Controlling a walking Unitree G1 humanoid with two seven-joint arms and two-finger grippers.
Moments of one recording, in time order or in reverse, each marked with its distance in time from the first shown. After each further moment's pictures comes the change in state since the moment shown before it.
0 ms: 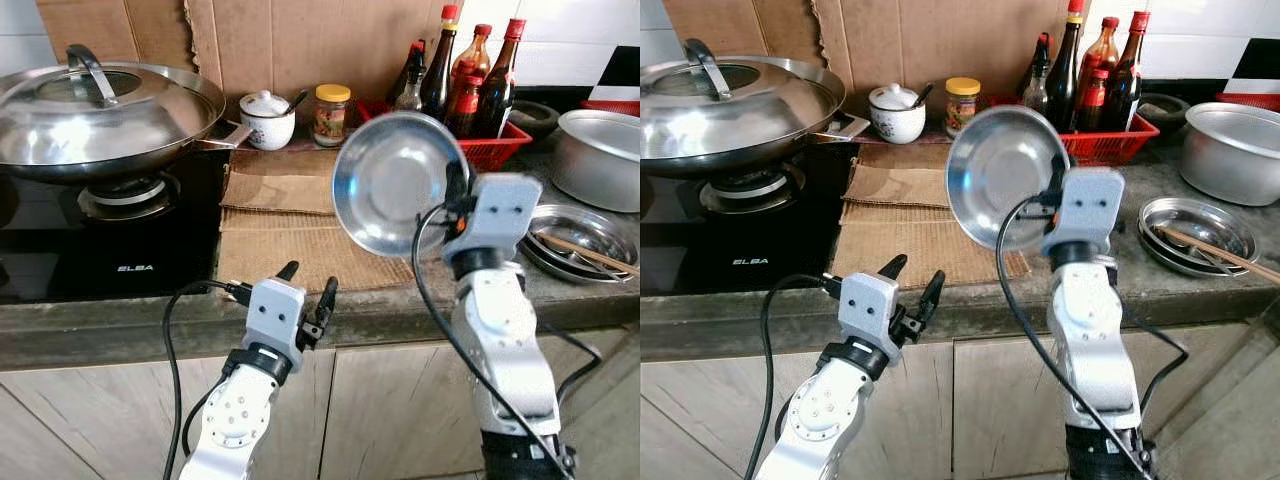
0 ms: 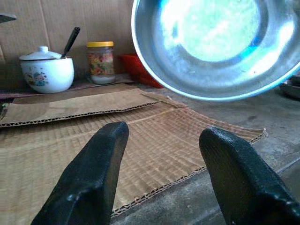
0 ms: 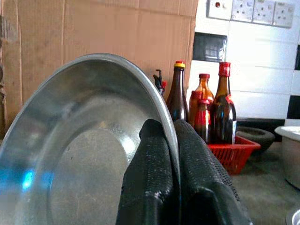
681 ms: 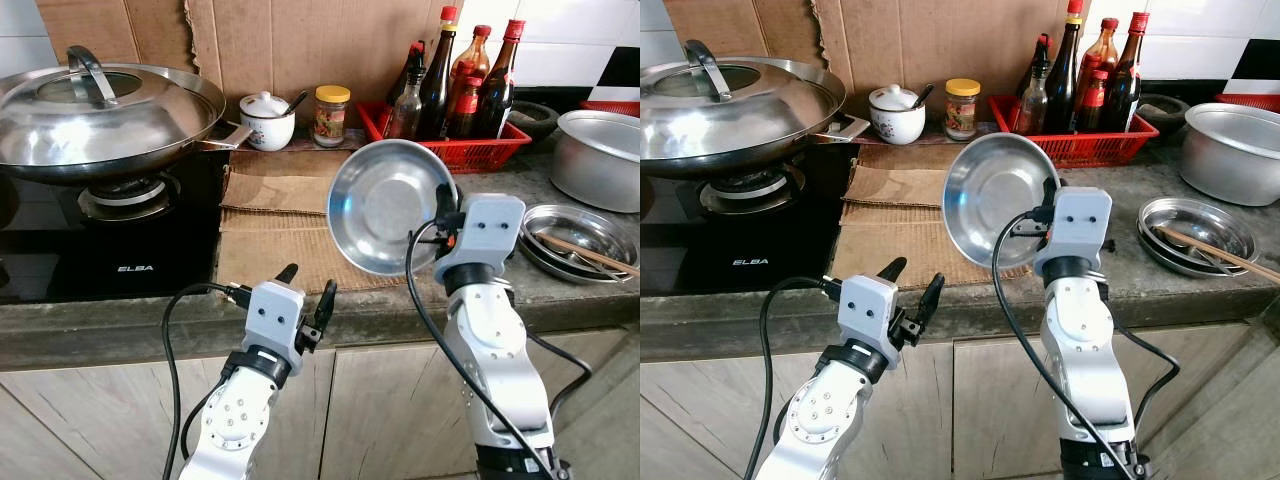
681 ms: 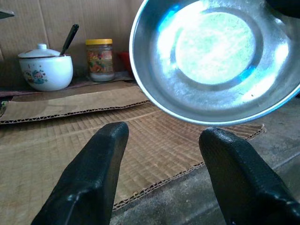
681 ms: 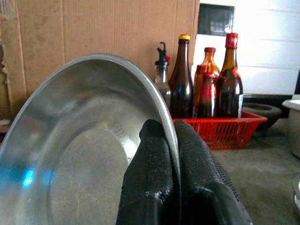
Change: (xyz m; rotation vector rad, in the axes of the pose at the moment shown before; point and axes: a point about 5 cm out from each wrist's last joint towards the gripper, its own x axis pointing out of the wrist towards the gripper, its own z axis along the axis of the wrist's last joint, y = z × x) left arm -0.002 0.000 -0.003 0.004 0.012 -0.004; right arm -0.011 0.007 -0.016 0.037 0.093 0.015
